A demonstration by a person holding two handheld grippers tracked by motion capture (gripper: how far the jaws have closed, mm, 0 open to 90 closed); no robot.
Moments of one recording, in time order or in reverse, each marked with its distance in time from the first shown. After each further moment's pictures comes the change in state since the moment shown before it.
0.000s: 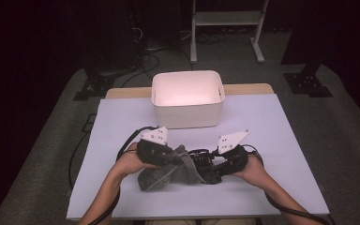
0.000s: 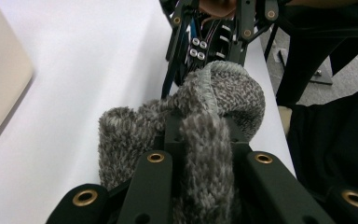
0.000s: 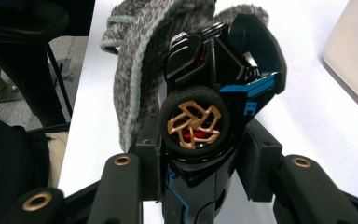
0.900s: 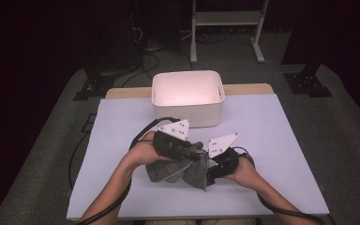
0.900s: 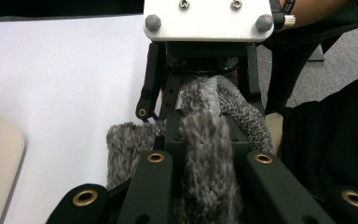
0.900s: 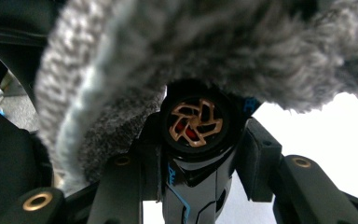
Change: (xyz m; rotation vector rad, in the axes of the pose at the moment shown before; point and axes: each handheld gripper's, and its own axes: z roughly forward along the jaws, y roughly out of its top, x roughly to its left) left arm -0.010 0.070 0.014 0.059 -0.045 0.157; right arm 0.010 0.013 0.019 0.000 0.029 -0.041
